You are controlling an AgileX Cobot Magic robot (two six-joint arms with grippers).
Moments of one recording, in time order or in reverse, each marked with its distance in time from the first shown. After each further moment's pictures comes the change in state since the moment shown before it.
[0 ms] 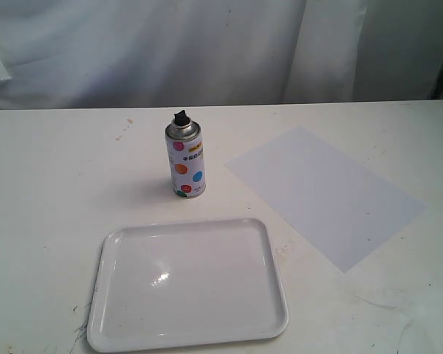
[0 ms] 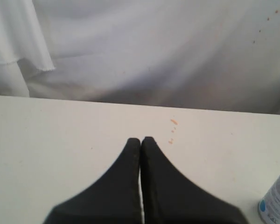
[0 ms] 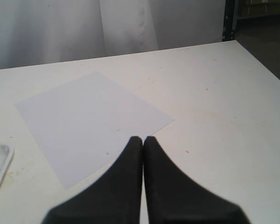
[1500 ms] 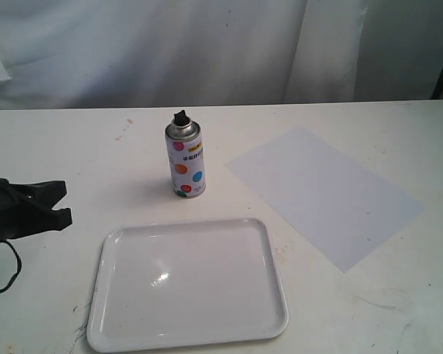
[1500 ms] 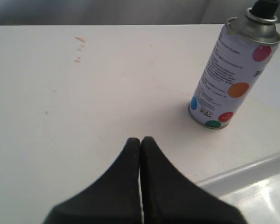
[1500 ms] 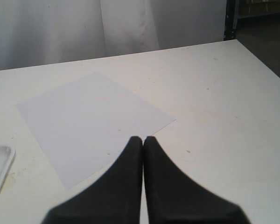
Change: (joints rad) left arm -0.002 0.495 0.293 0.545 -0.738 -0.366; right arm 0.000 0.000 0.000 0.008 0.000 0.000
